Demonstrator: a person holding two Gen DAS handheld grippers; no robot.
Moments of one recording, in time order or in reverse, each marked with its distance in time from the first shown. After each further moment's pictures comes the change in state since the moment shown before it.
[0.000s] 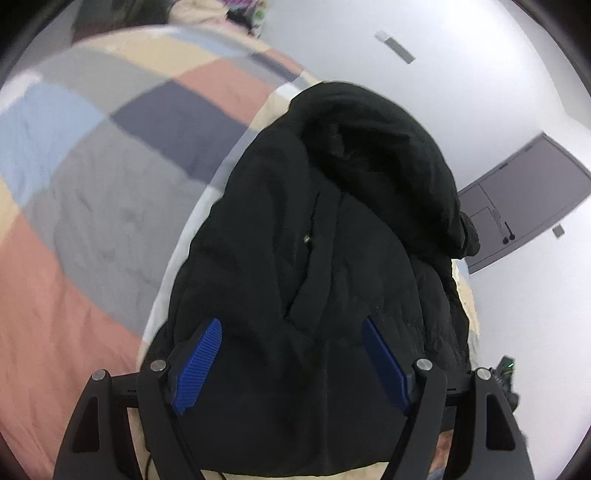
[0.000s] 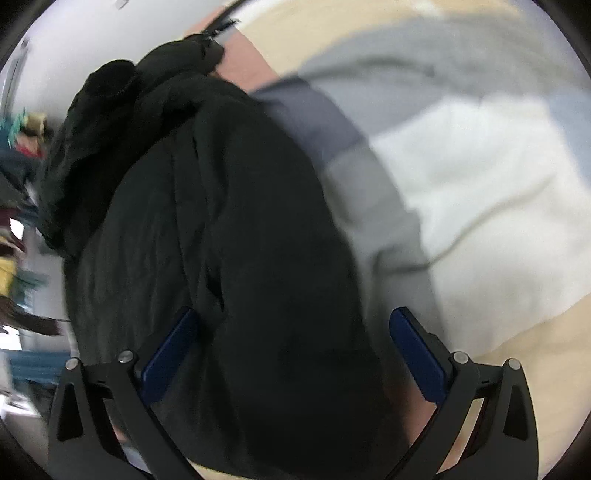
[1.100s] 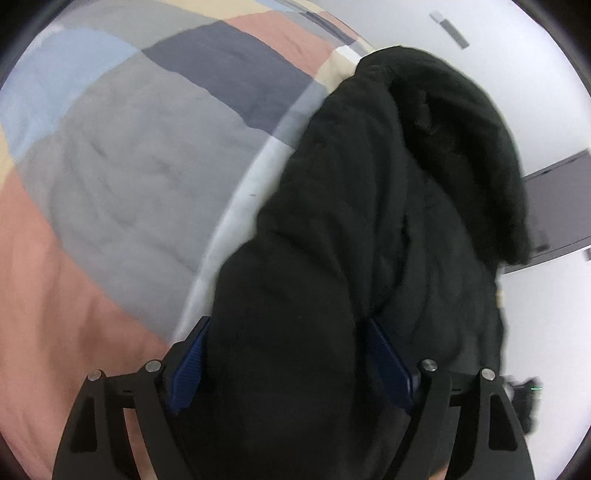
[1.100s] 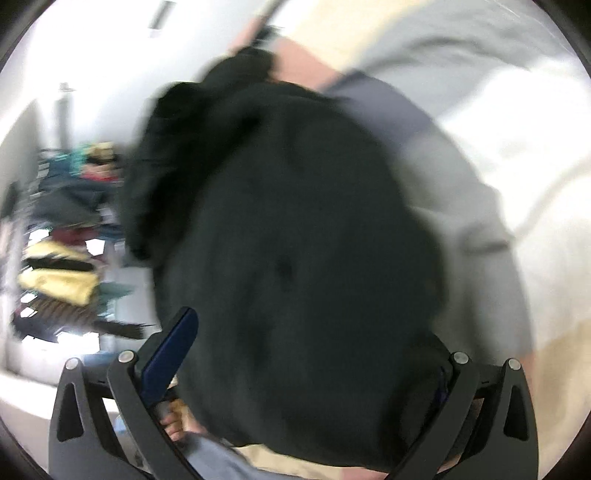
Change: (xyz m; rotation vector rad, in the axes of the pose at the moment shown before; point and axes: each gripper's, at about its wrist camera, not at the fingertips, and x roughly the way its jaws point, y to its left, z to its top) left arm 0.045 0.037 0.010 -0.105 0.130 0.061; right arm -0.007 -0.007 -0.004 0.059 0.011 0.188
